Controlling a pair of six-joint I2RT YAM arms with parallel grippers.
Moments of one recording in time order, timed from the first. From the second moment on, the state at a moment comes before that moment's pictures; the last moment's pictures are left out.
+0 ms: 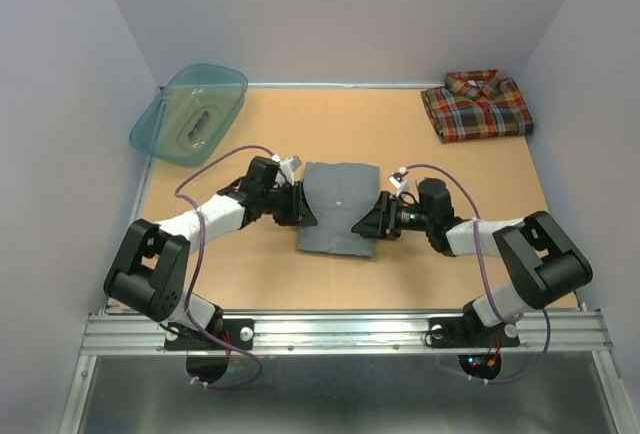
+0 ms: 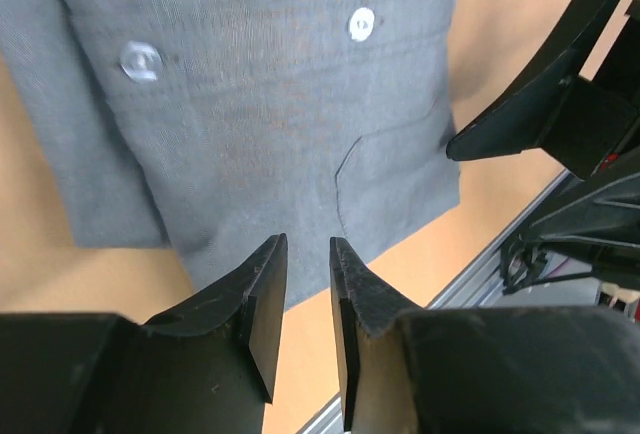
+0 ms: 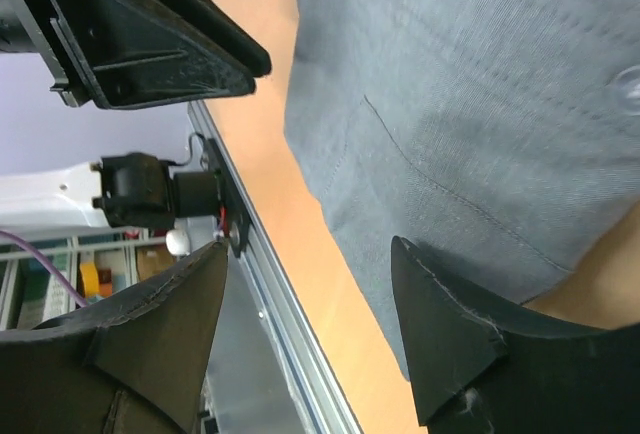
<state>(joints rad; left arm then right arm) -0.46 1.45 0.77 -0.16 0.48 -0.55 0.40 1.50 0.44 0.61 -0.81 0.86</state>
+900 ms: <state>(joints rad) -0.42 1.39 0.77 -0.35 0.26 -0.54 0.42 1.43 0.91 -0.08 -0.28 0.35</state>
